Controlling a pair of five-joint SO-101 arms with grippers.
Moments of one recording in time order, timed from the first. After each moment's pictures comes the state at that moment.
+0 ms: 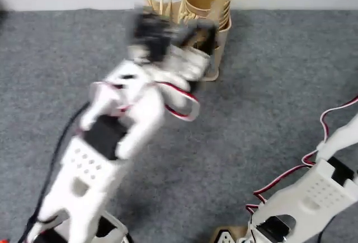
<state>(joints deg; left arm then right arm) 29.5 -30.2 7.6 36.6 7.5 39.1 26.3 -65.1 80.4 -22.9</state>
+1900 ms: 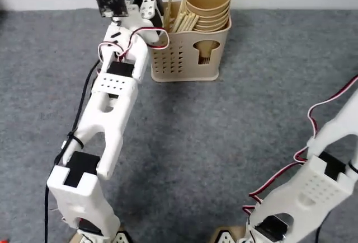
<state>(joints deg) 8.7 16.0 0.0 -6.4 20.4 33.1 26.3 -65.1 80.4 -25.0</state>
